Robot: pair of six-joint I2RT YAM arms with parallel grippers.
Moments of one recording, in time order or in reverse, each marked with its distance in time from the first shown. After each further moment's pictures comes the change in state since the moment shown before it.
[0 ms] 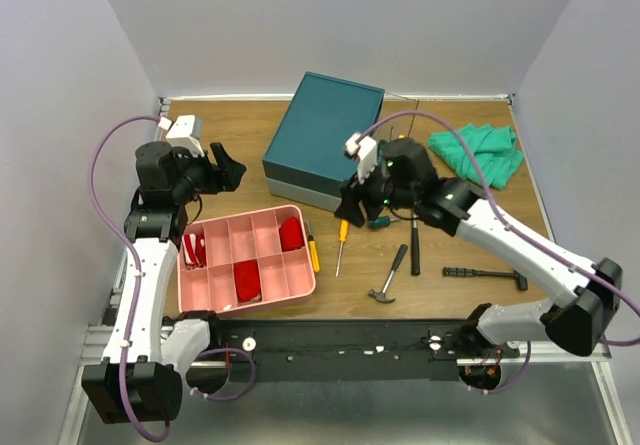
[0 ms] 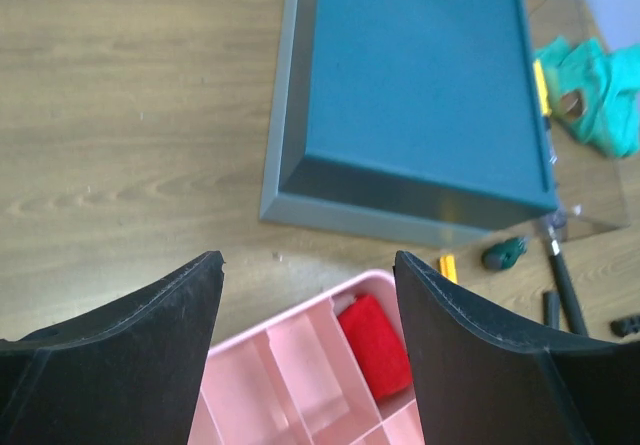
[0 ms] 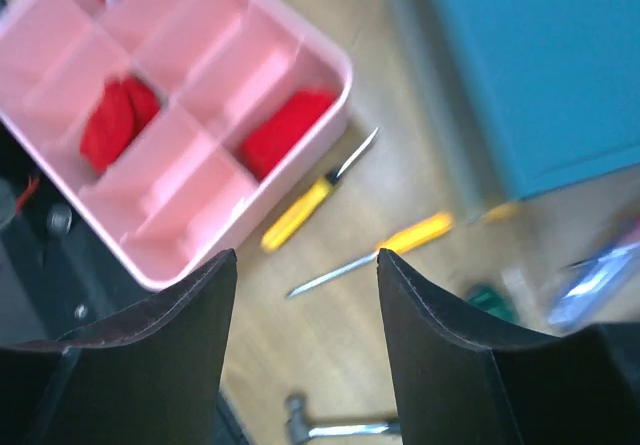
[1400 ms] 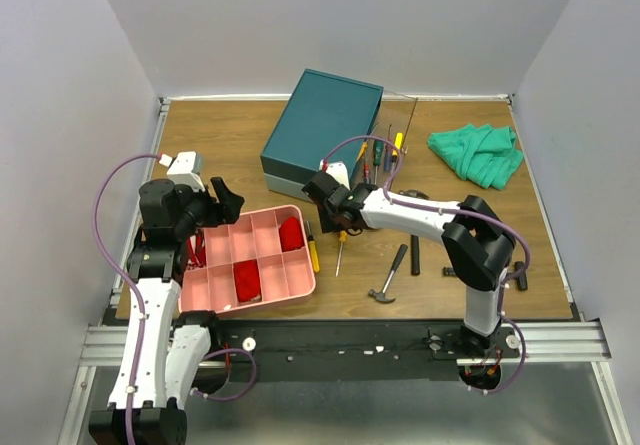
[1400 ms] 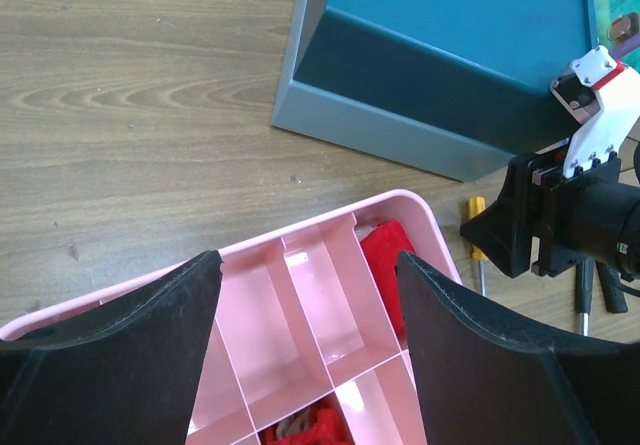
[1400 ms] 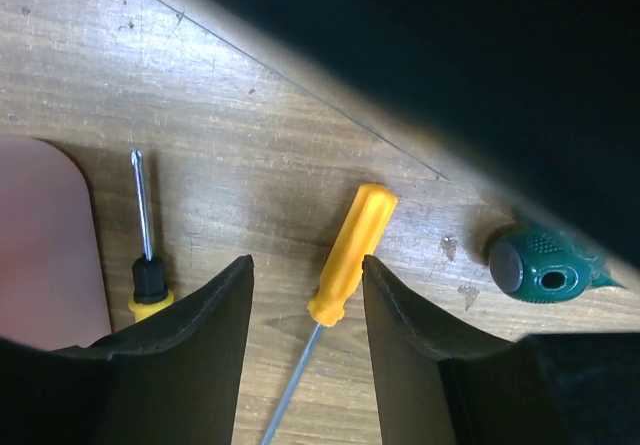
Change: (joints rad) left arm 0.000 -0.245 -0.234 -0.090 -0.057 0.012; right arm 0.173 0.608 0.096 -0.078 0.617 0.570
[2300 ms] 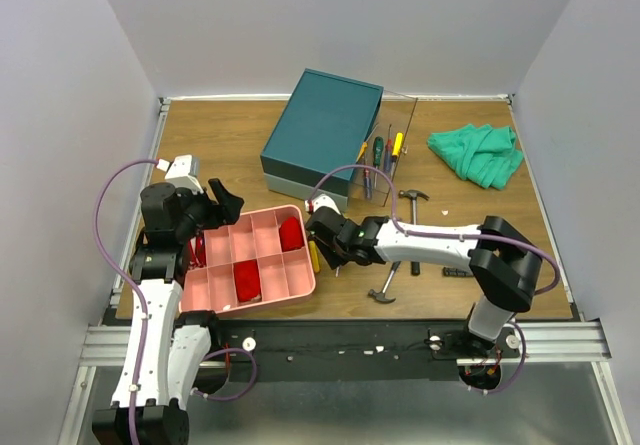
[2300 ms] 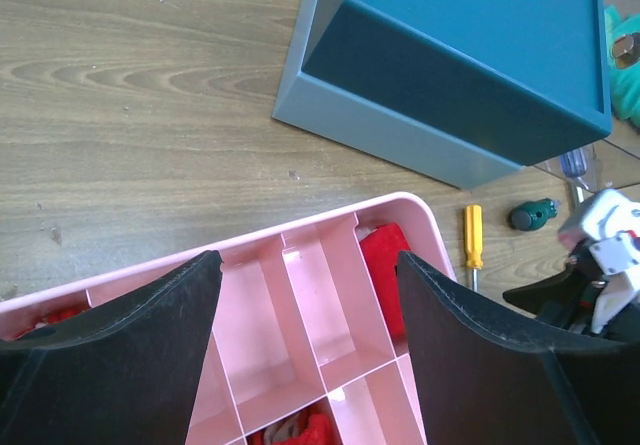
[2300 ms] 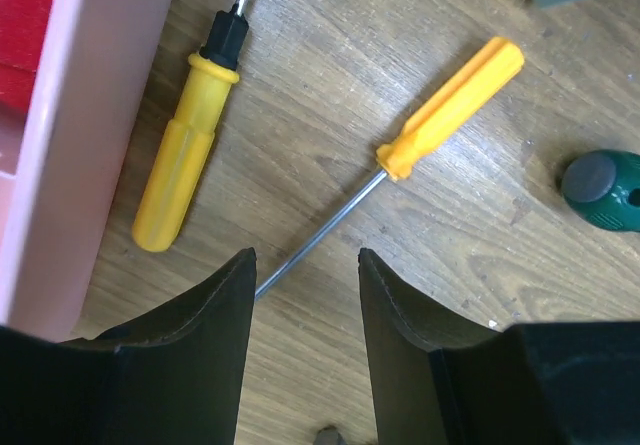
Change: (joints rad) left arm 0.019 -0.010 -0.052 0.039 -0.002 -0.065; right arm 0.164 -0.203 -0.254 0.115 -0.047 -0.250
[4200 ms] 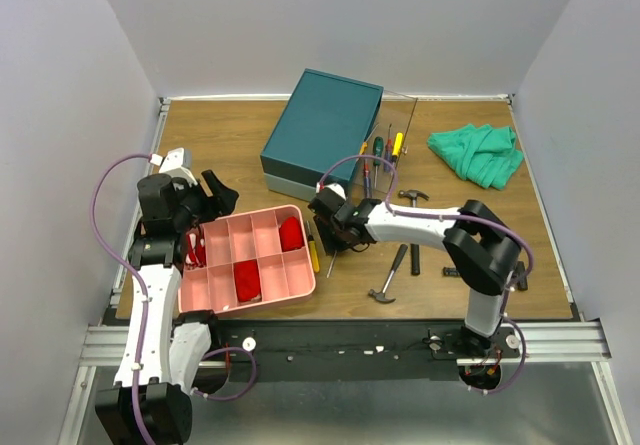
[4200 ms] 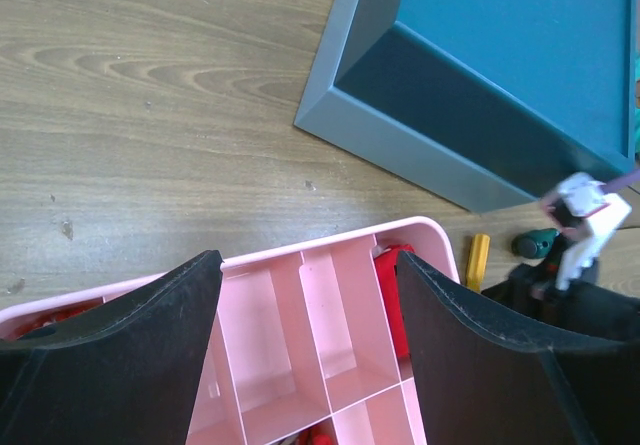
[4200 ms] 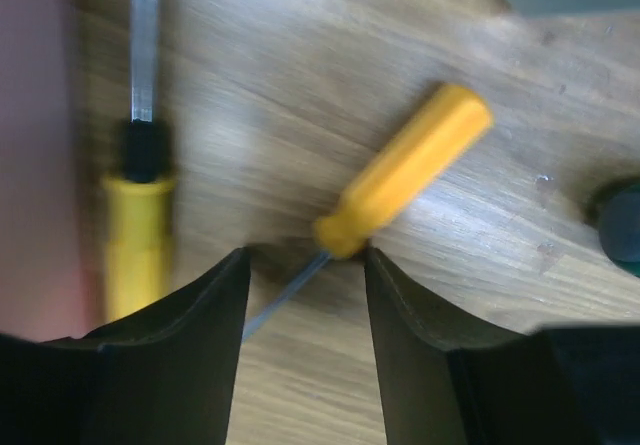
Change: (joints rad) left arm 0.053 0.092 0.026 0.027 0.000 -0.045; right arm -0.133 0.130 0.085 -0.005 -0.135 0.159
